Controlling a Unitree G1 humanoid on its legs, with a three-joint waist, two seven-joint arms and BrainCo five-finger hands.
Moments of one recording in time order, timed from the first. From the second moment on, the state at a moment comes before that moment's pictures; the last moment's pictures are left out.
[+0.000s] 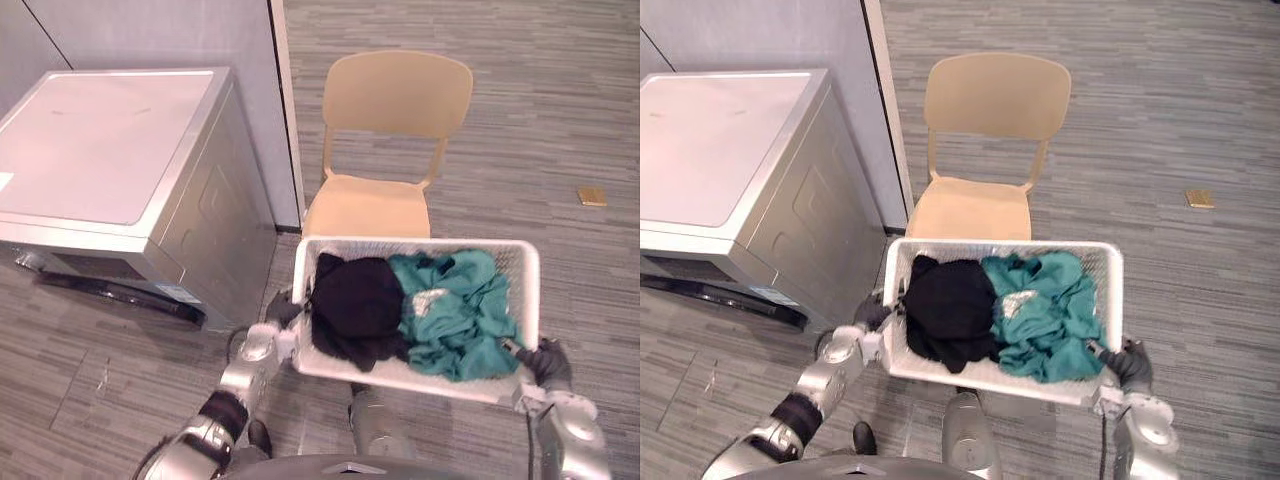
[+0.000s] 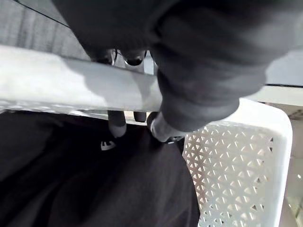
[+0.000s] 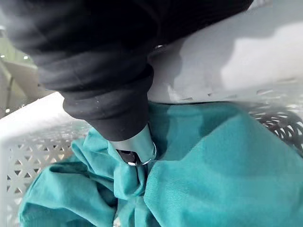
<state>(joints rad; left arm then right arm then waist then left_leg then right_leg) -0.37 -0.02 -0.38 0.64 -0.43 -0.04 0.08 0.17 -0.40 -0.49 0.21 0.25 -0.03 0.12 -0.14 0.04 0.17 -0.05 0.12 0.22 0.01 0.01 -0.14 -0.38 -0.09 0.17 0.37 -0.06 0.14</state>
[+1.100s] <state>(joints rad) -0.66 0.14 -0.19 0.63 -0.51 -0.07 0.16 -0.27 -0.47 -0.21 0.22 0.35 -0.06 -0.04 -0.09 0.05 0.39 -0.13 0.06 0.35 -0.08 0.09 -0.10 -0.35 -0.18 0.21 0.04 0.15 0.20</state>
